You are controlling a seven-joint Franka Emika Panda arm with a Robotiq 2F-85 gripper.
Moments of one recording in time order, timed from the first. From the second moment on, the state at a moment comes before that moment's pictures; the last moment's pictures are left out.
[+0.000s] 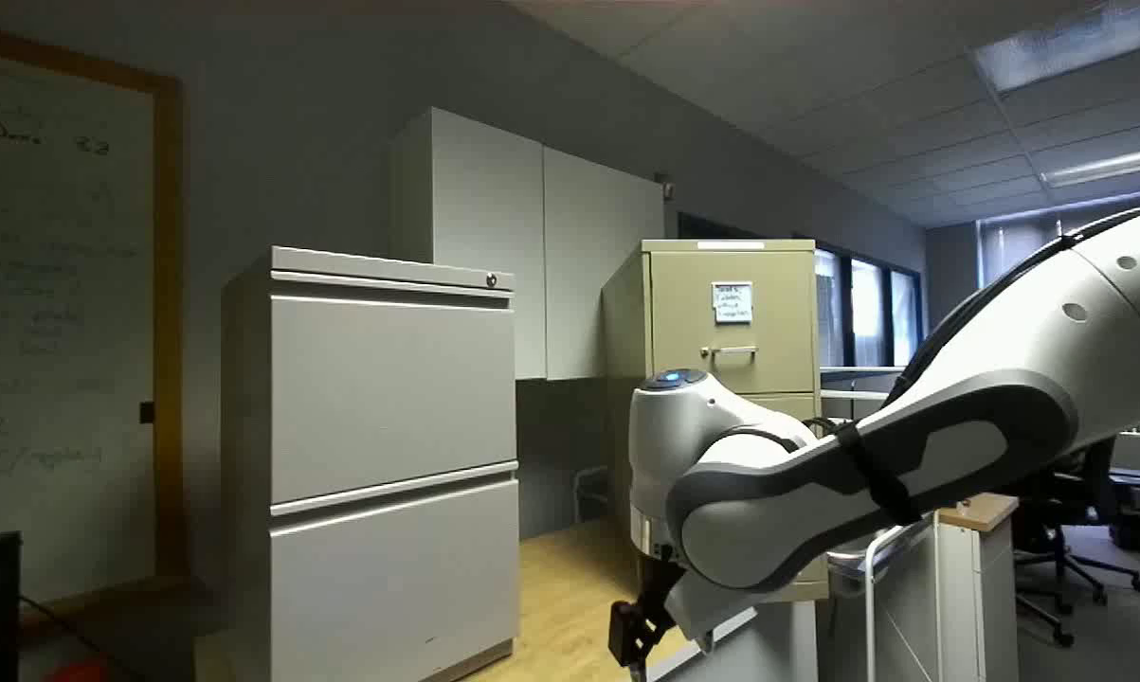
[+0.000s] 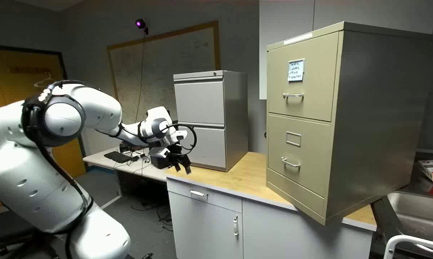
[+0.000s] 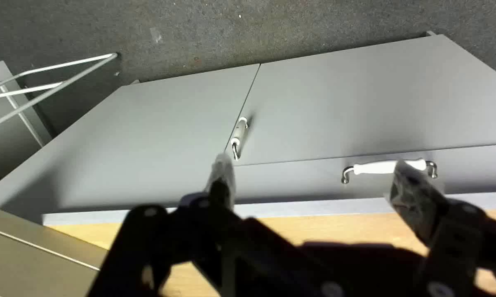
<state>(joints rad) -0.05 -0.40 0.33 -2.43 -0.17 2.20 0.52</state>
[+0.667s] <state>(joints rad) -0.04 -0.40 0.30 -2.43 -0.17 2.20 0.52</state>
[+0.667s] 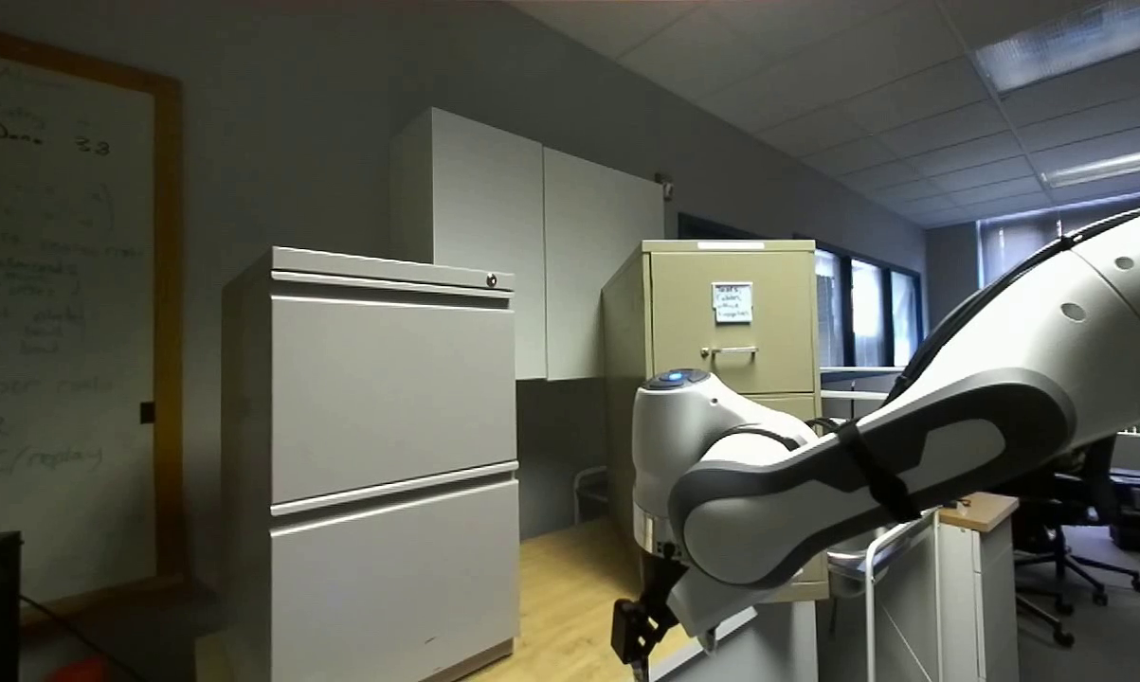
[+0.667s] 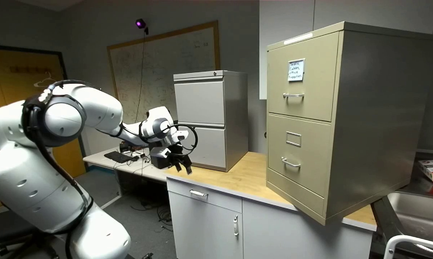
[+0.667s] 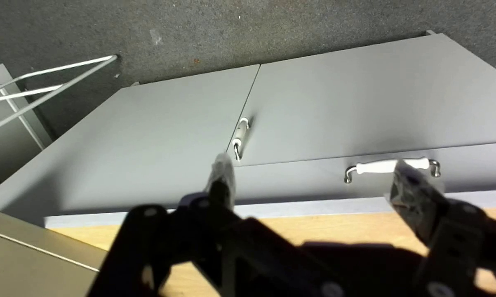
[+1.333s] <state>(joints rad) -0.15 -0.42 0.16 -2.43 -0.22 2.35 0.55</state>
